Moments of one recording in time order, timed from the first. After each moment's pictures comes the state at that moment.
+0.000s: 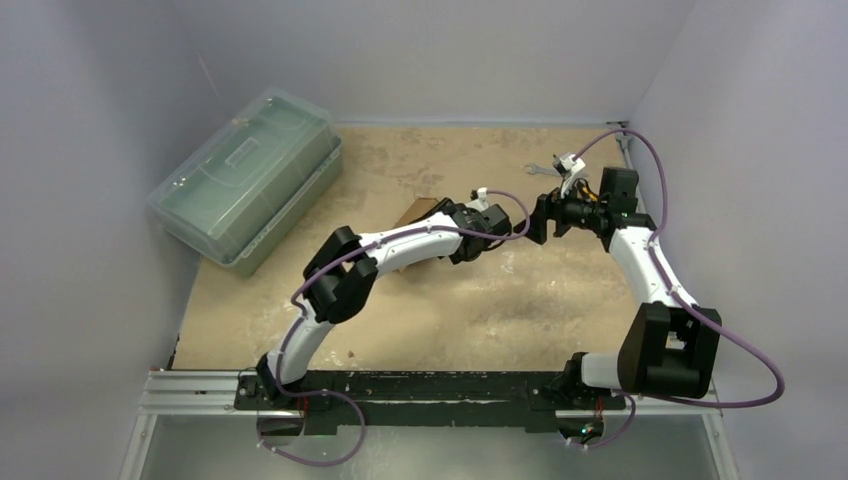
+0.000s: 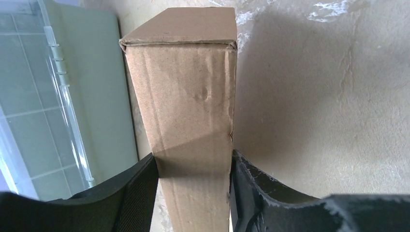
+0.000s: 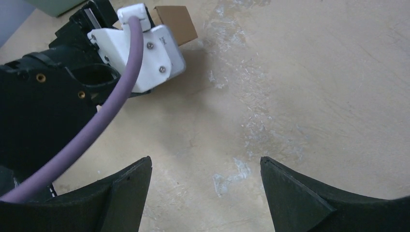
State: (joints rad) left arm -0.98 2.21 1.85 -1.02 -0.91 -0.20; right arm -0.11 1.33 0.94 -0.37 -0.90 -0.29
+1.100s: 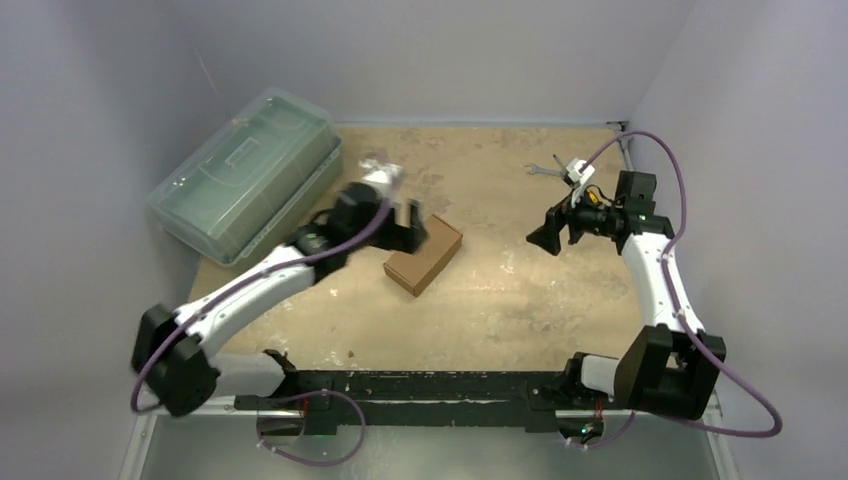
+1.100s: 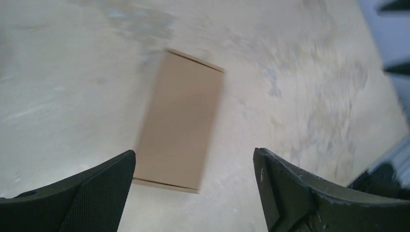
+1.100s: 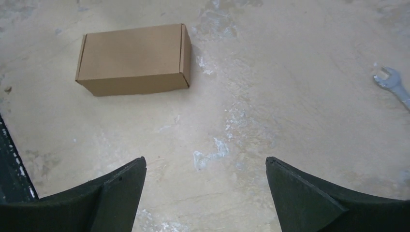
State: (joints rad) left arm -0.83 1.38 1.13 -0.37 -0.12 -0.37; right arm -0.18 1.27 0.99 -0.60 -0.93 -0.59
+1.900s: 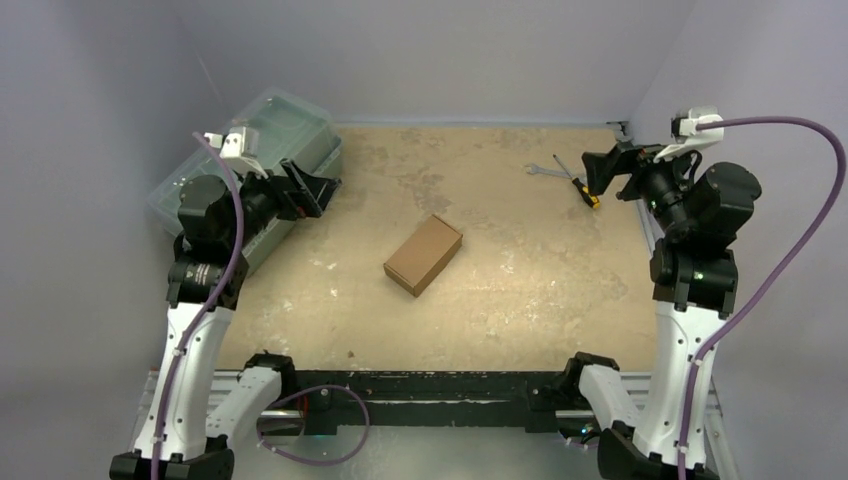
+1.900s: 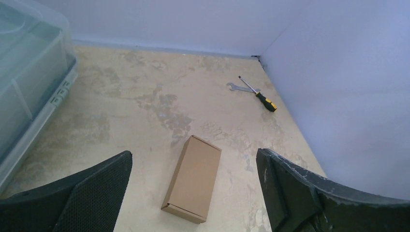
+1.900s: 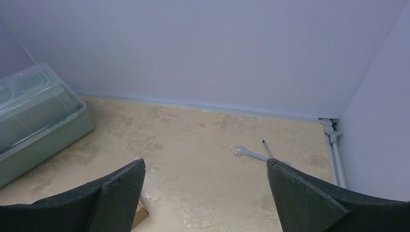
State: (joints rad) left arm -0.09 0.87 1.08 -0.36 0.39 -0.46; right arm -0.23 0.90 1.35 -0.48 -0.43 0.06
